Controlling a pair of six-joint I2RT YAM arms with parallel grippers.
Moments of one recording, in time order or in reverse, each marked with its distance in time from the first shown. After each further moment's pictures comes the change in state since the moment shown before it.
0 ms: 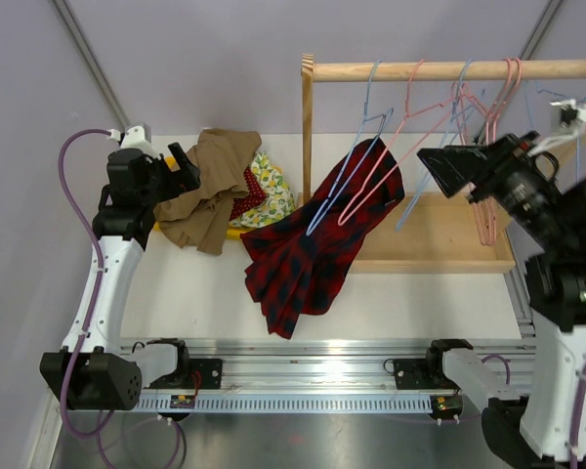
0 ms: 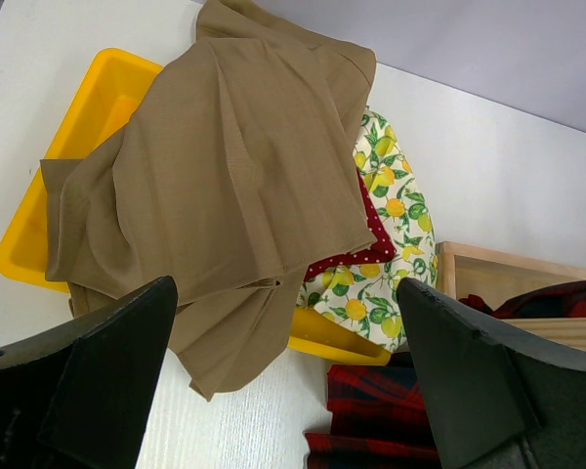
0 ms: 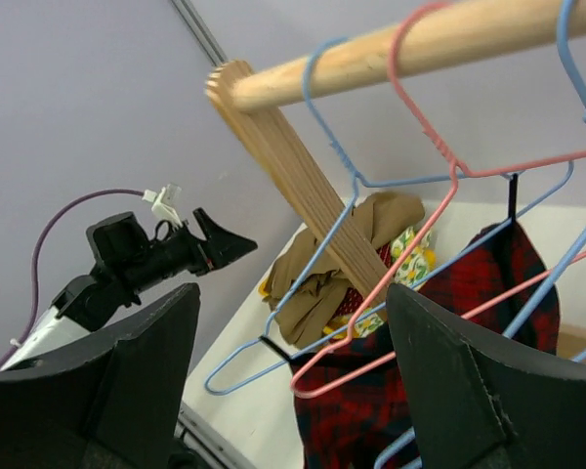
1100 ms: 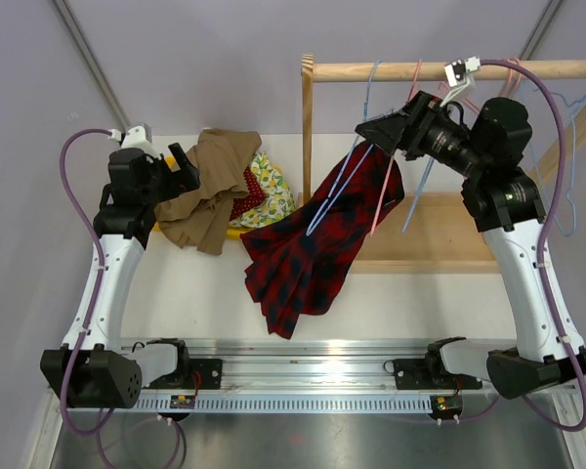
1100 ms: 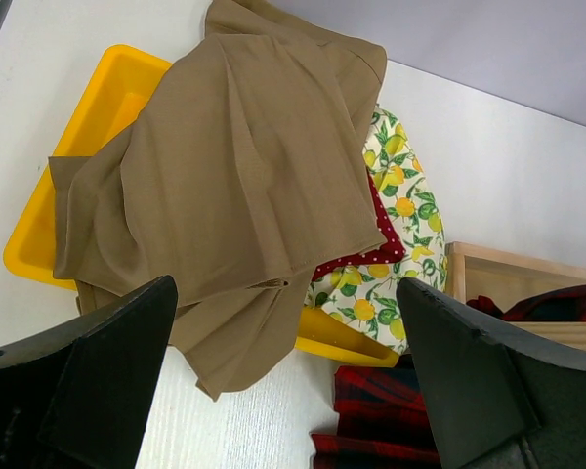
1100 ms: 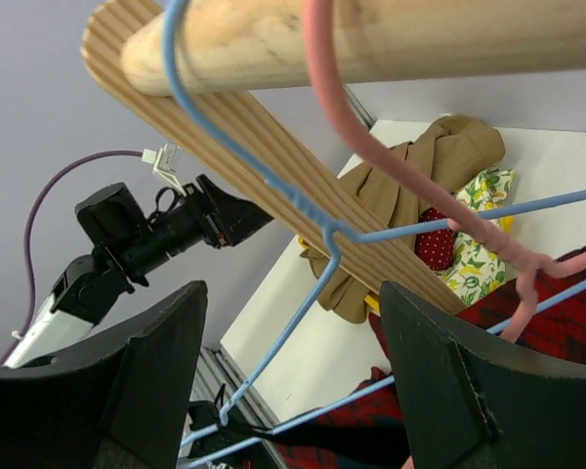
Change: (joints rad) left arm 0.000 0.011 0.000 -0.001 -0.016 0.008; right arm 0.207 0.339 -0.077 0.237 -0.050 0.068
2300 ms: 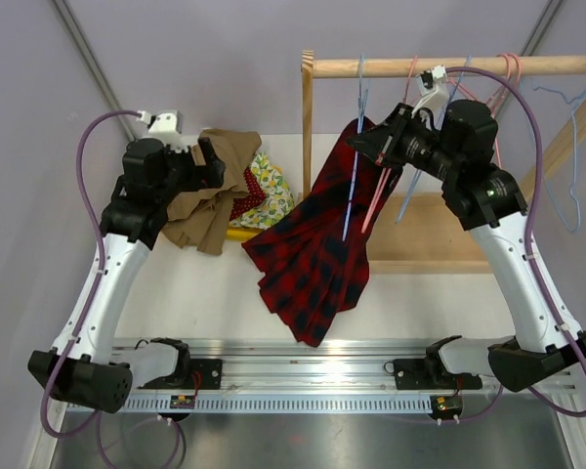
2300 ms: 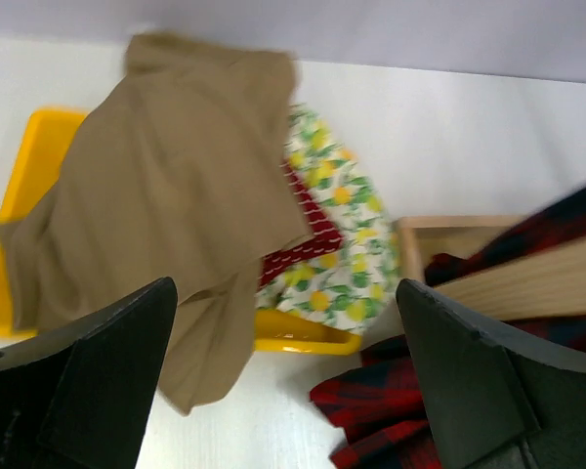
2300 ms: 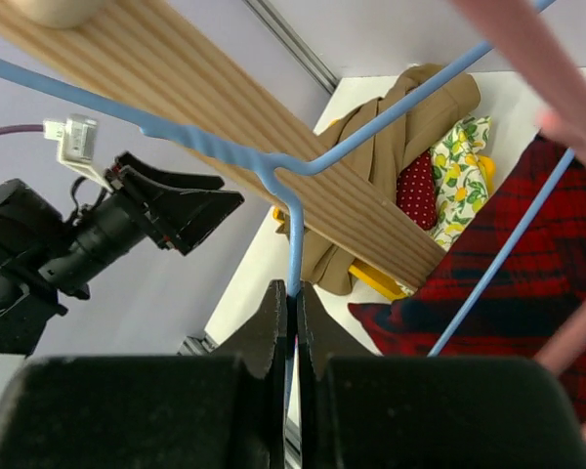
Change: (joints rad) left arm -0.169 -0.001 0.099 -0.042 -0.008 0.096; right arm 0.157 0.055 0.008 -0.104 0.213 -0.026
